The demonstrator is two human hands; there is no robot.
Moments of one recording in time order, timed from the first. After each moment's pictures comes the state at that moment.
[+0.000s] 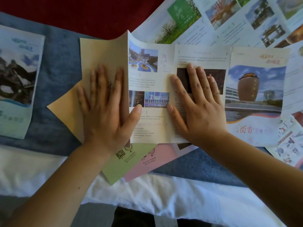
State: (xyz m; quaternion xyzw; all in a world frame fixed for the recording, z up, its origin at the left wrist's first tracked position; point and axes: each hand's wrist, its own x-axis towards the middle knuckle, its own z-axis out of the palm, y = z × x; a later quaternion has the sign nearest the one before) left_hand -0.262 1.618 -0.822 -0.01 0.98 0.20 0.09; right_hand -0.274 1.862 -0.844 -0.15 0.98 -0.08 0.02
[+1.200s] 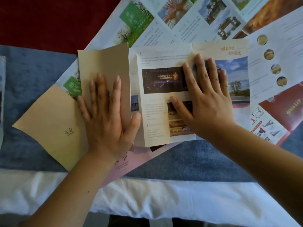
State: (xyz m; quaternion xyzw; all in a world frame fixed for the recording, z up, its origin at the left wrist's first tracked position) left_hand -0.262 1.689 -0.829 0.03 0.98 0.18 0.07; right_hand -0.284 1.941 -0.824 -0.05 0.99 -0.06 0.12
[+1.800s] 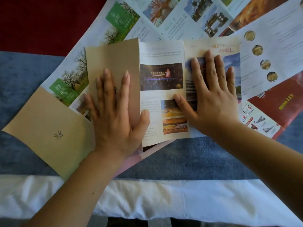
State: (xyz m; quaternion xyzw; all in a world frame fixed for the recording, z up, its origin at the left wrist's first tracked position) left_hand -0.268 1.728 -0.818 0.03 0.97 0.22 0.09; right_hand -0.279 1.970 -0.824 -0.01 0.99 -0.07 0.12
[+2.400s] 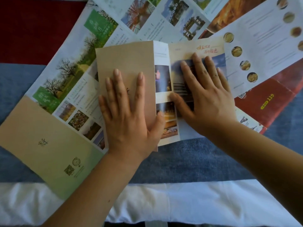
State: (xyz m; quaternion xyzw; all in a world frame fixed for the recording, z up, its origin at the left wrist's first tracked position) left_hand -0.266 1.797 -0.806 0.05 0.98 0.14 0.11; right_hand -0.281 1.999 -0.815 -0.01 0.99 -0.10 0.10
